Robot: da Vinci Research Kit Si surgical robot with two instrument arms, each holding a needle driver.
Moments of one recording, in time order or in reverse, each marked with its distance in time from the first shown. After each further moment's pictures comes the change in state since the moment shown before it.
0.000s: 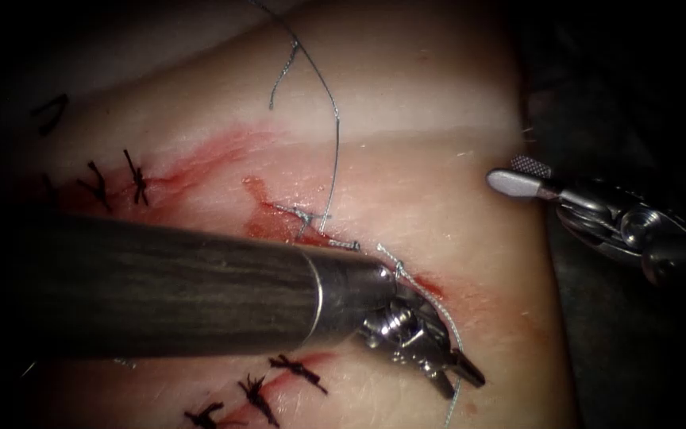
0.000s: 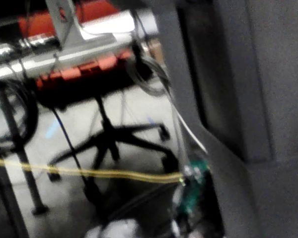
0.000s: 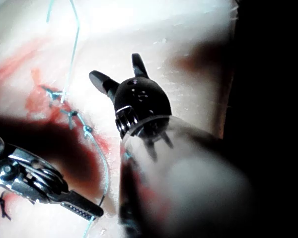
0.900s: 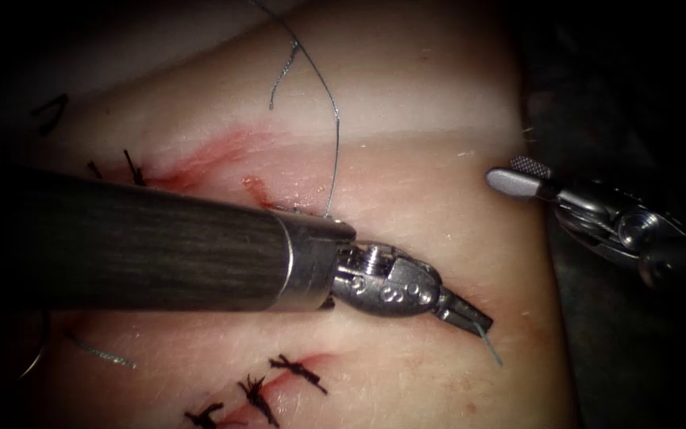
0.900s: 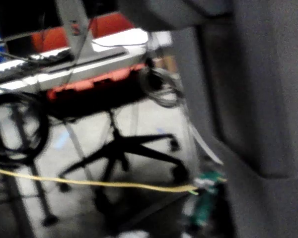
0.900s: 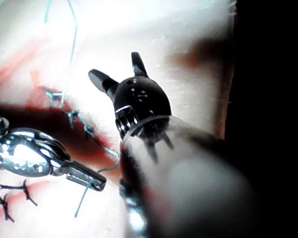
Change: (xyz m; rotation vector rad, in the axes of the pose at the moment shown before) right arm 0.000 0.000 0.000 0.001 0.001 0.021; left arm -0.006 -0.003 -0.006 0.421 0.332 -0.593
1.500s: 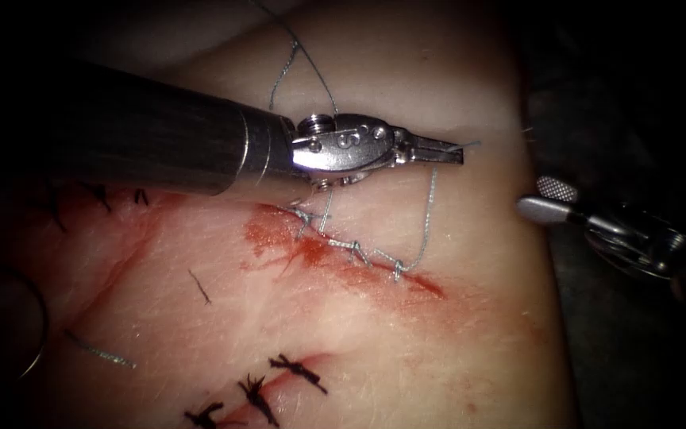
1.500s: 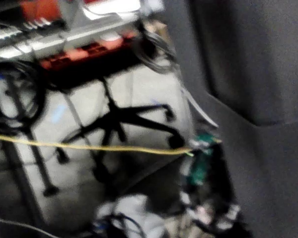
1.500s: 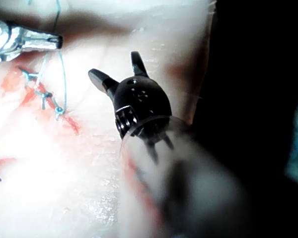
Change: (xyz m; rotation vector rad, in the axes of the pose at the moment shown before) right arm -0.004 0.003 -0.002 0.151 -0.112 -0.135; left arm -0.005 -0.007 -0.007 0.294 0.151 -0.424
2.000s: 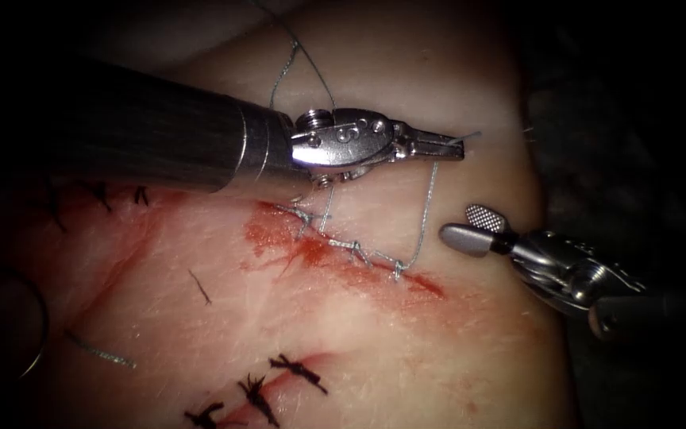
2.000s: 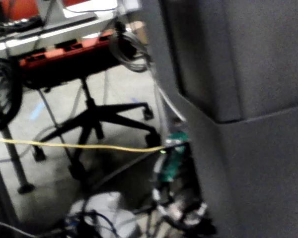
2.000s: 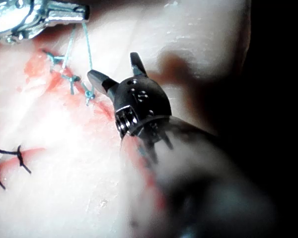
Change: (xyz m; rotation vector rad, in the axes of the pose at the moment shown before) right arm -0.002 -0.005 0.006 0.039 -0.026 0.149; left arm 0.001 0.000 0.000 -0.009 0.015 -0.019
